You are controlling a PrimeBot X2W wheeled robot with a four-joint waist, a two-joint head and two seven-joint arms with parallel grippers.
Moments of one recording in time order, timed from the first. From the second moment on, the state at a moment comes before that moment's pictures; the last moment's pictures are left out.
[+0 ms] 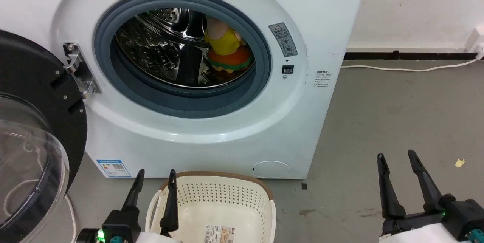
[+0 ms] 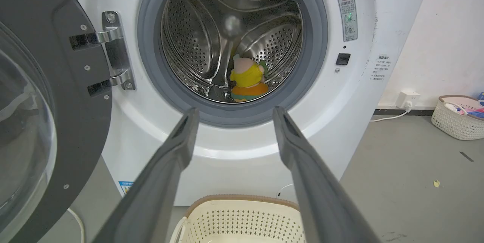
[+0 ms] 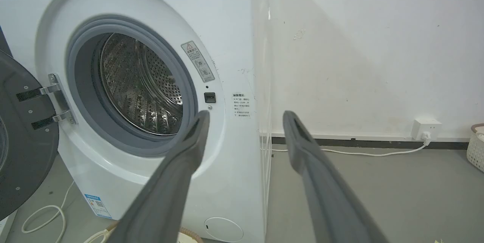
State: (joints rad) left arm 0.05 0.11 -0.14 0.06 -0.16 0.07 -0.26; right arm 0.06 -0.05 -0.01 -0.05 0.14 0.13 -0.26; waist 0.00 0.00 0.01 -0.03
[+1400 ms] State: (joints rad) left arm 0.04 0.09 -0.11 0.05 -0.12 0.05 -0.18; right arm 0.06 -0.05 -0.01 -0.04 0.10 0.13 -0.18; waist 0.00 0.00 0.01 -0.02
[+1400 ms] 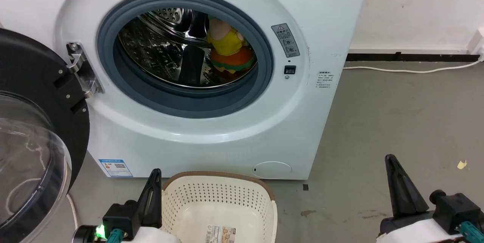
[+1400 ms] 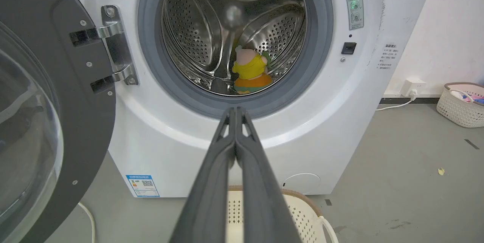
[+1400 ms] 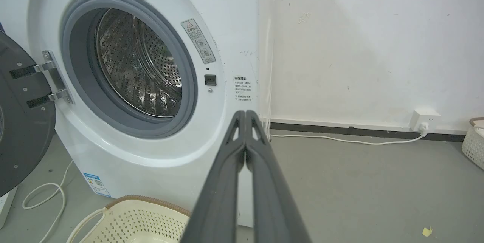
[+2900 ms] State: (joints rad) left arm 0.03 0.07 -0.05 0.03 -0.06 0.03 -0.09; right arm 0.03 -0.05 0.00 -0.02 0.06 0.13 -0.09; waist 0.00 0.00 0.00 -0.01
